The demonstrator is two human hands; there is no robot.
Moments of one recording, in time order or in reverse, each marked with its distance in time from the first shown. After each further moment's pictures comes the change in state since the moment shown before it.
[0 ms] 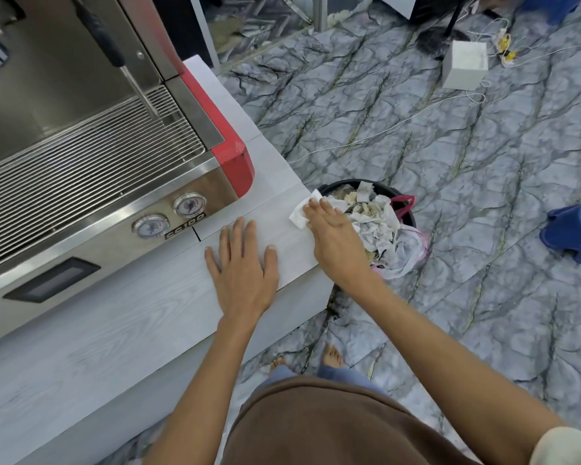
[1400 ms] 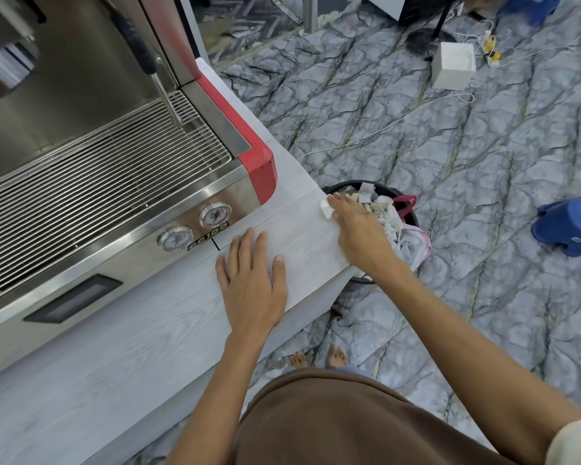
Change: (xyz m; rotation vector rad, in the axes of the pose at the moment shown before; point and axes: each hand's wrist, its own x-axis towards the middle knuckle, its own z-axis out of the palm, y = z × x) left_hand 0.001 -0.030 -0.010 -0.099 0.016 0.076; right_hand 0.023 -0.003 -0.011 0.034 -0.036 0.131
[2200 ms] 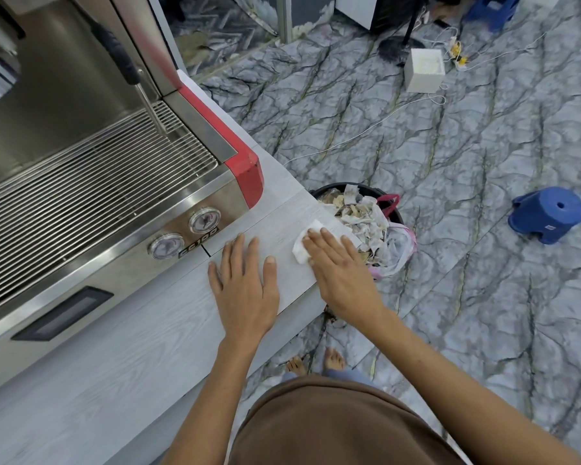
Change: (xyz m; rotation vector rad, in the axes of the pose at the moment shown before) left_hand -0.001 -0.001 -0.003 -0.045 -0.031 0.021; right_hand -0.078 -0.023 0.021 -0.186 0.070 -0.145
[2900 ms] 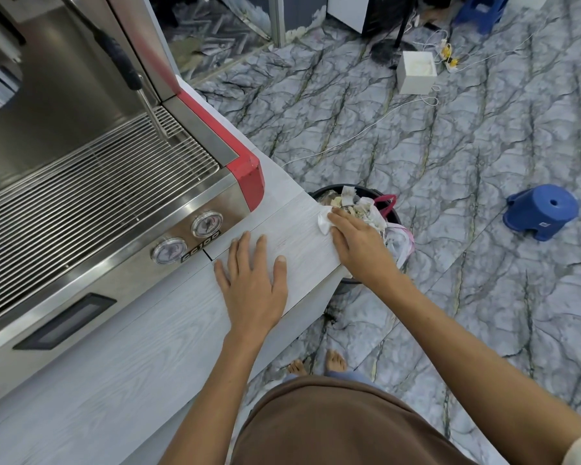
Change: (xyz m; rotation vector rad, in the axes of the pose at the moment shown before) left_hand 0.010 0.004 0.000 0.040 -0.056 0.050; right_hand 0.038 0.042 -0.010 0.175 0.106 0.093
